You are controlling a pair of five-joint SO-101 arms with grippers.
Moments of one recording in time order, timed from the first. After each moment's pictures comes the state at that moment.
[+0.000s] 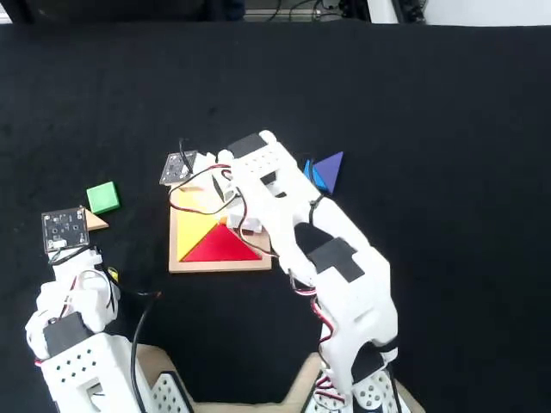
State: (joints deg) left arm -34.4 -84.4 89.7 59.9 -19.5; right arm -30.9 27.6 -3.3 75.6 49.2
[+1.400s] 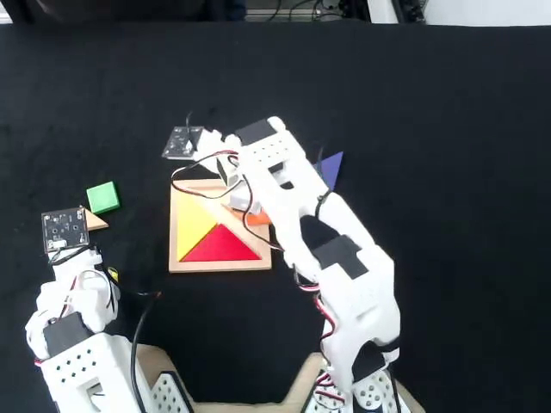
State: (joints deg) left arm -34.4 -84.4 89.7 59.9 -19.5; right arm -28.5 27.6 -9.5 75.1 46.1
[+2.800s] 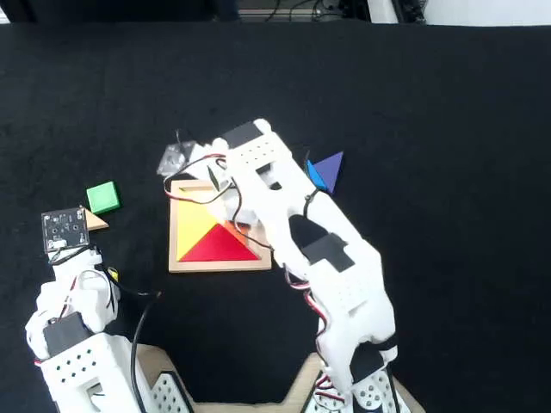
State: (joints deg) left arm -34.4 -84.4 89.7 59.9 -19.5; right arm -30.9 31.7 -13.9 84.2 46.3
